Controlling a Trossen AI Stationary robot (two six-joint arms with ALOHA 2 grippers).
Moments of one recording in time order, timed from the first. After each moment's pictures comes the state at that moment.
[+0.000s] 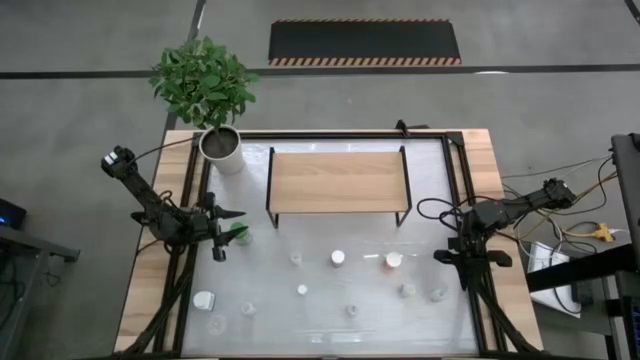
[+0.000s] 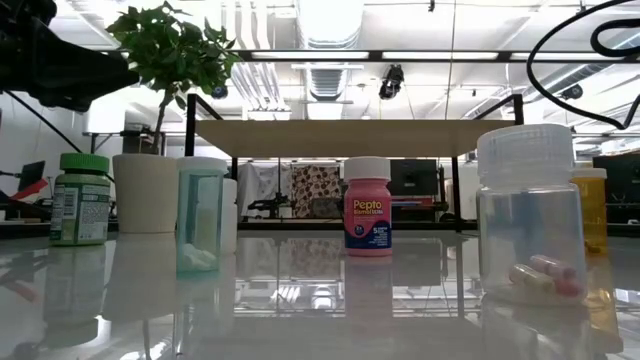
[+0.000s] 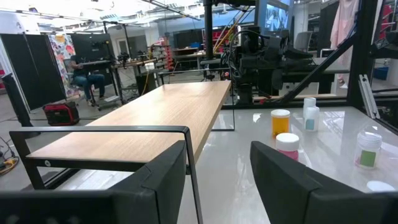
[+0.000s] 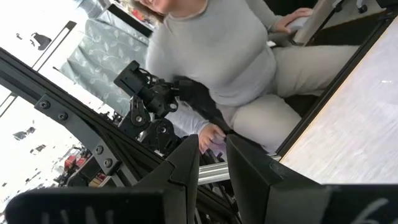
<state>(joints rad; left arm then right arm) -0.79 0.30 0.00 0.30 -1.03 0.12 0.33 0.10 0.01 0.04 -1.02 0.83</state>
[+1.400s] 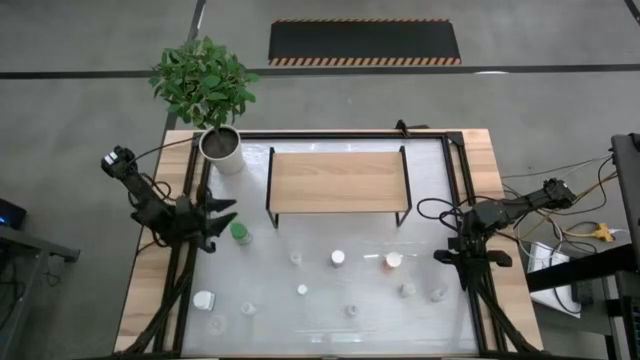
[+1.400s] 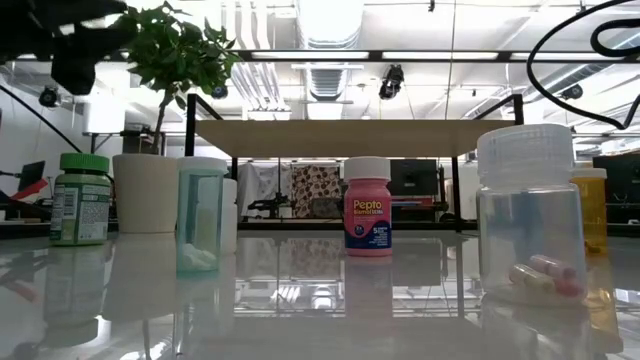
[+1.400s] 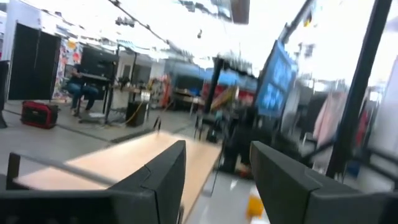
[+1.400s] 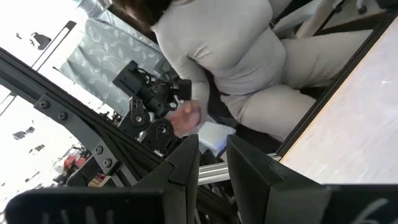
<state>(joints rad) -0.79 0.30 0.00 0.79 -1.03 0.19 0.33 0.10 0.01 0.05 -1.02 0.82</state>
